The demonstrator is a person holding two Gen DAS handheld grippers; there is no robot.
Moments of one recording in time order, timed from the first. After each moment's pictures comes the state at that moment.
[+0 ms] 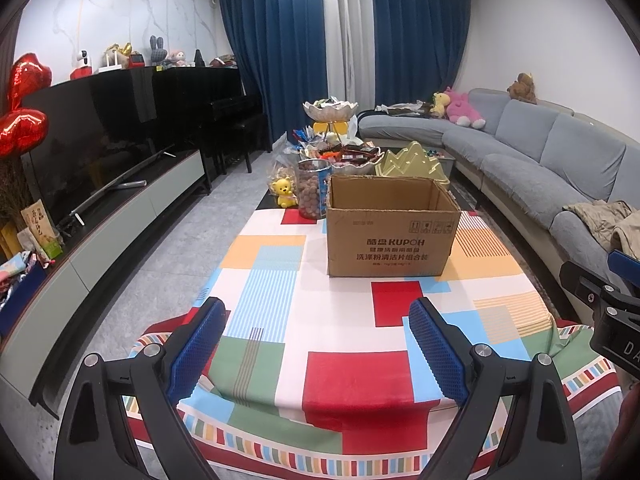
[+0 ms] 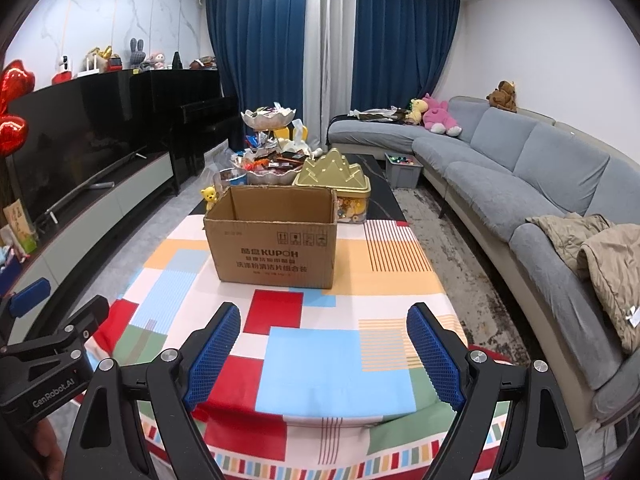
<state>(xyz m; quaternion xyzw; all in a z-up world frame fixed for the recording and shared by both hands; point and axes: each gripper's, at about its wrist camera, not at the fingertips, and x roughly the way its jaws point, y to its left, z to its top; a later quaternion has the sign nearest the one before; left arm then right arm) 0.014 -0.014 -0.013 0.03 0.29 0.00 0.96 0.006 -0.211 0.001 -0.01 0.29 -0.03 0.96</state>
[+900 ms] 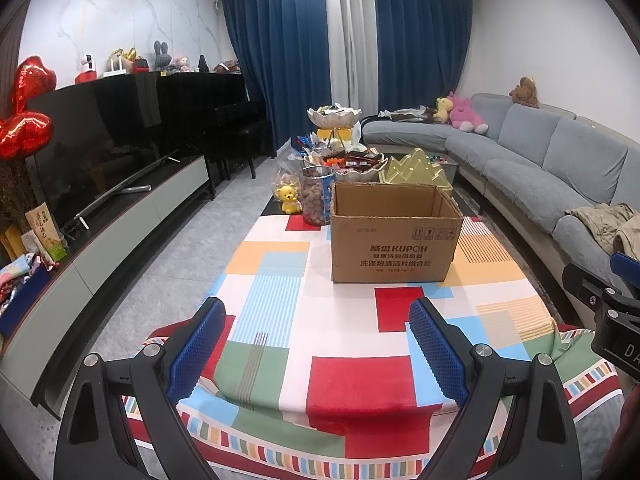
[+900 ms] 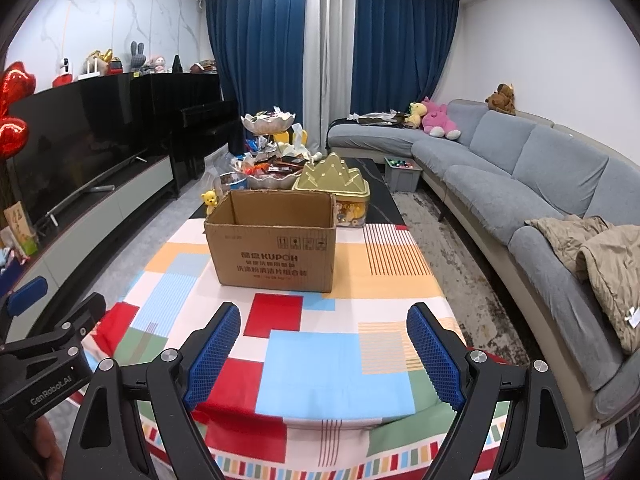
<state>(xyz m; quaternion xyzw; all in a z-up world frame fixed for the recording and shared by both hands) 0.015 -0.012 -0.006 0.03 0.28 0.01 0.96 0.006 -0.210 0.006 -0.01 0.29 -0.03 0.96</state>
